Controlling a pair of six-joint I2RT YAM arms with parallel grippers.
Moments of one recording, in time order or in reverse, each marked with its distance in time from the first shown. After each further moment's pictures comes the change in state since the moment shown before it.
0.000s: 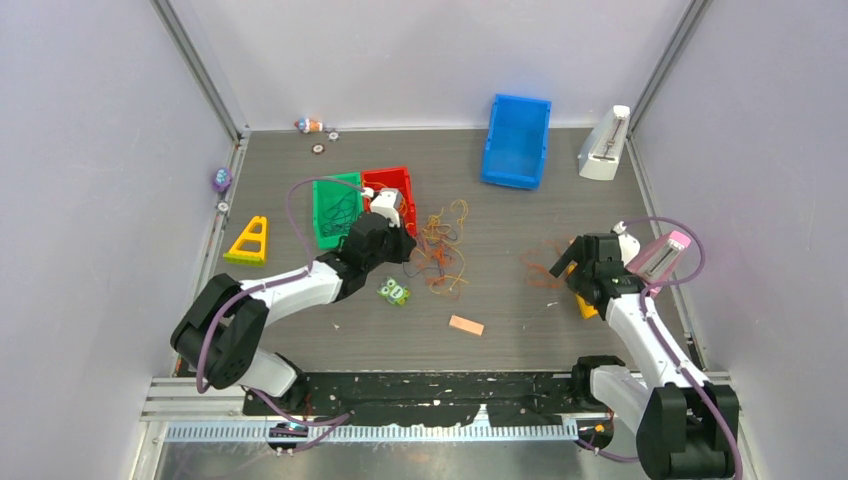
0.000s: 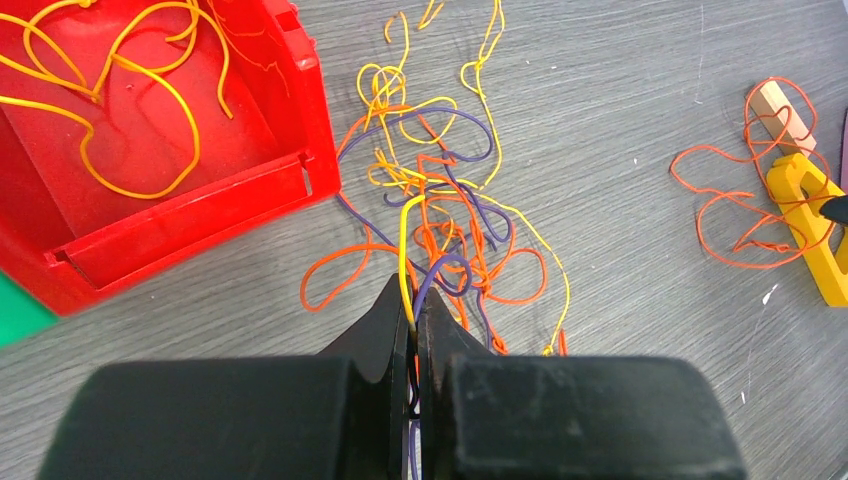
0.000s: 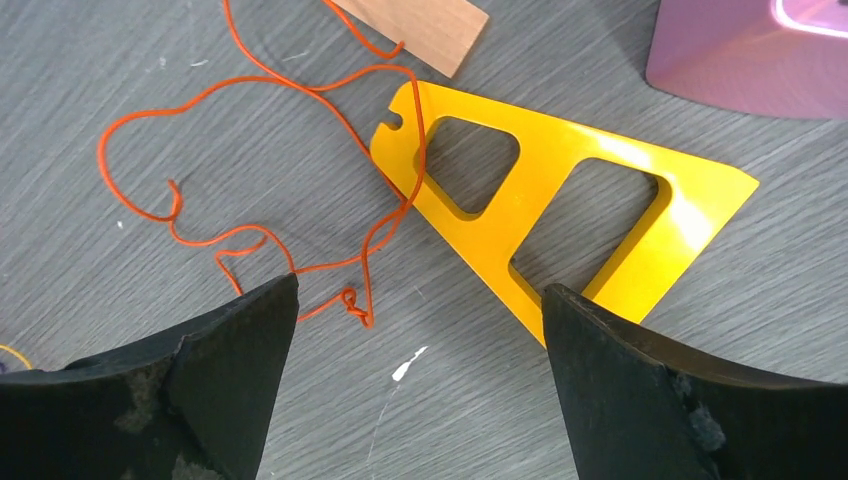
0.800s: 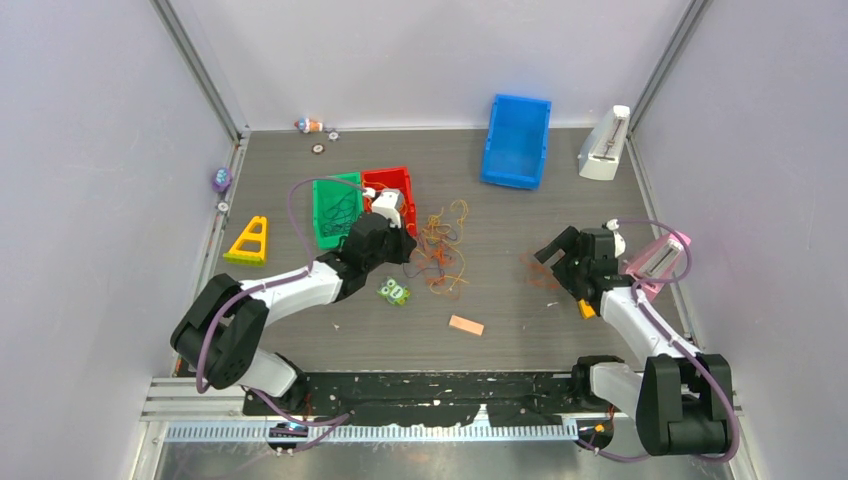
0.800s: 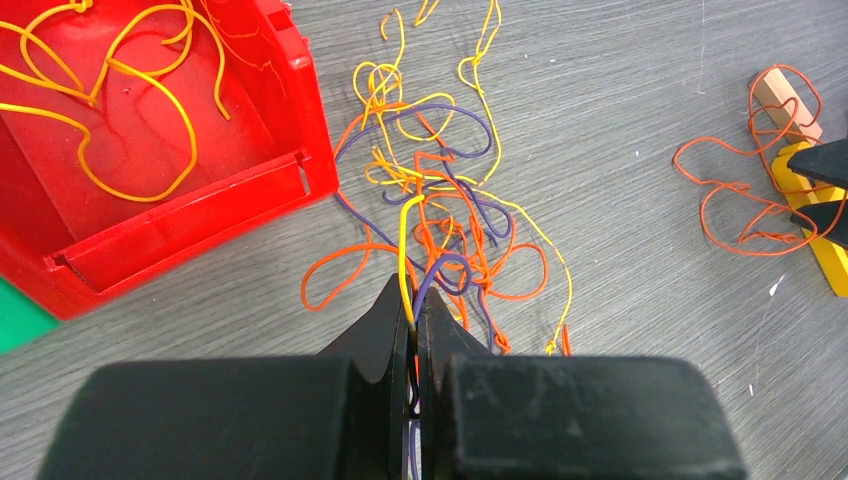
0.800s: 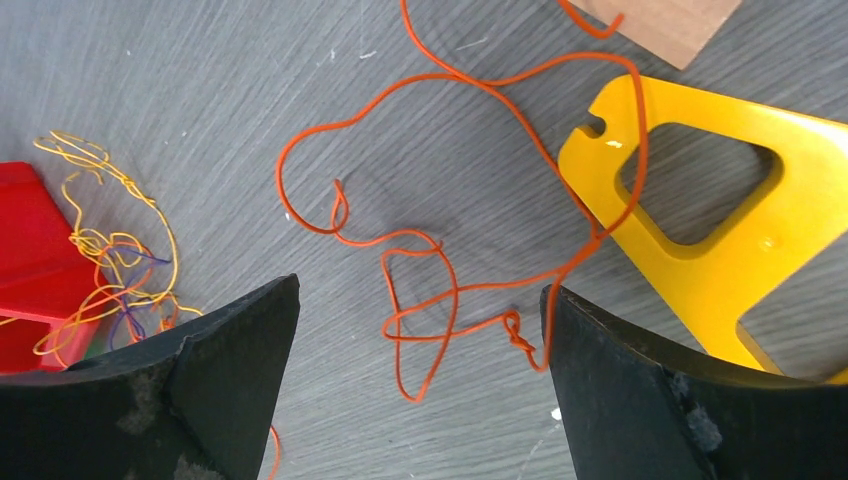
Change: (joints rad) left arm -0.002 0.000 0.000 -0.001 0.010 0.022; right arm 0.000 0.118 -0.043 0.249 -0.231 0.171
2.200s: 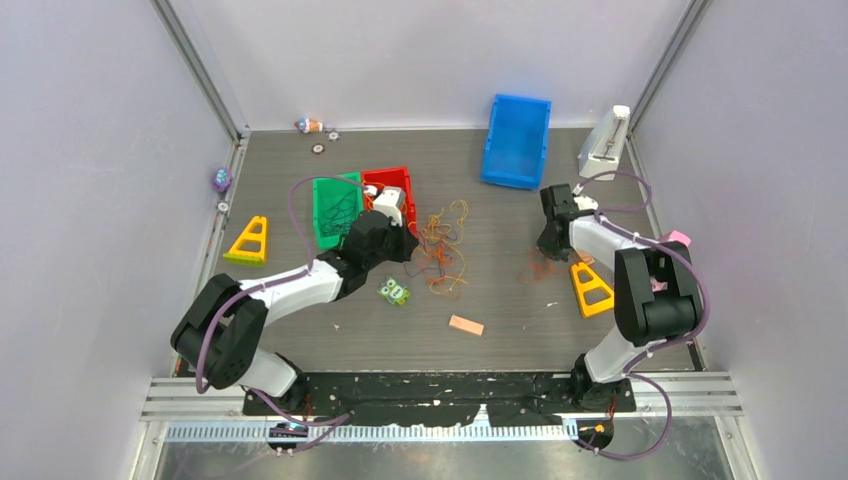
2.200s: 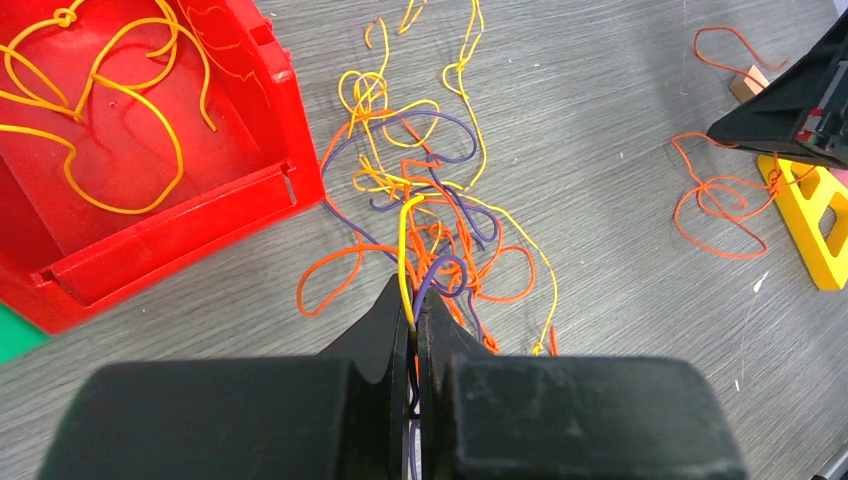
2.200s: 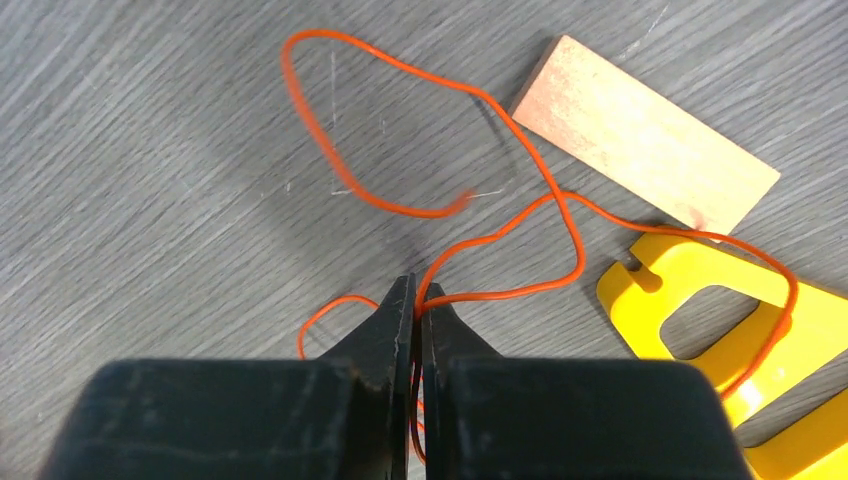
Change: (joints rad) left arm 0.000 0.000 0.018 -0.009 0.021 0.002; right arm 0.140 0.572 0.461 -0.224 0.310 -0.087
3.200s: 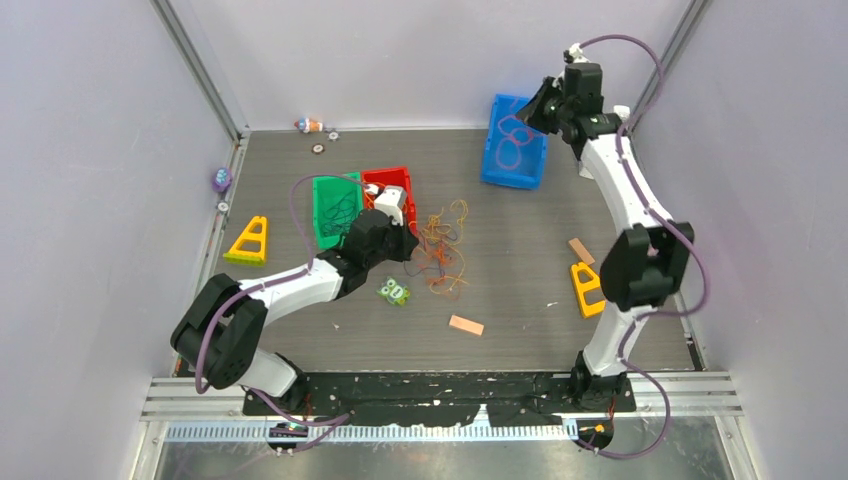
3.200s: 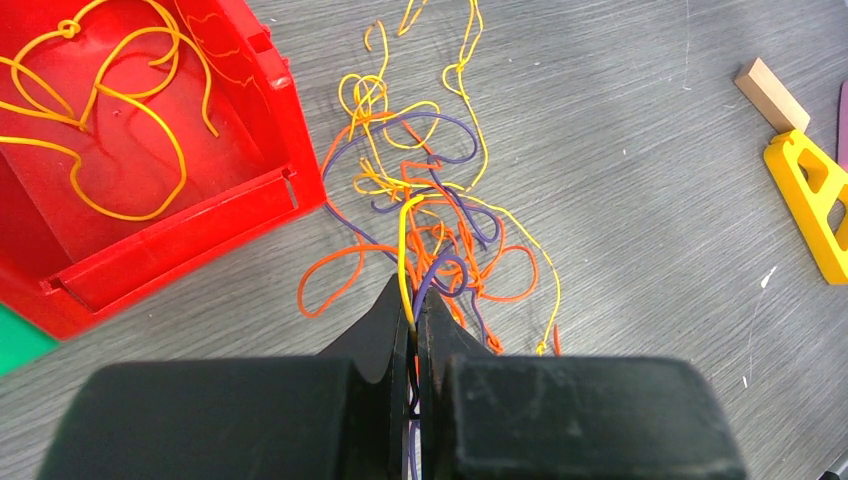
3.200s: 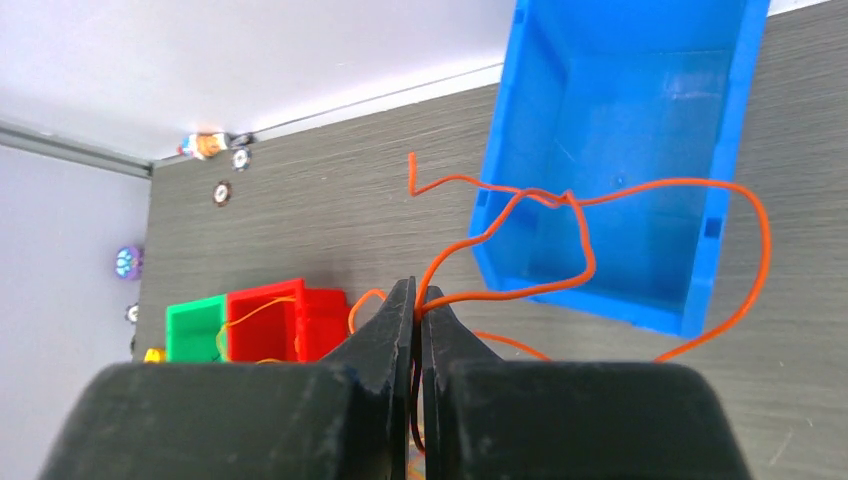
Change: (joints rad) left arm 0.000 0.000 0.011 -0.015 0.003 0.024; right arm -0.037 0.161 0.871 0.001 -0.480 -0.231
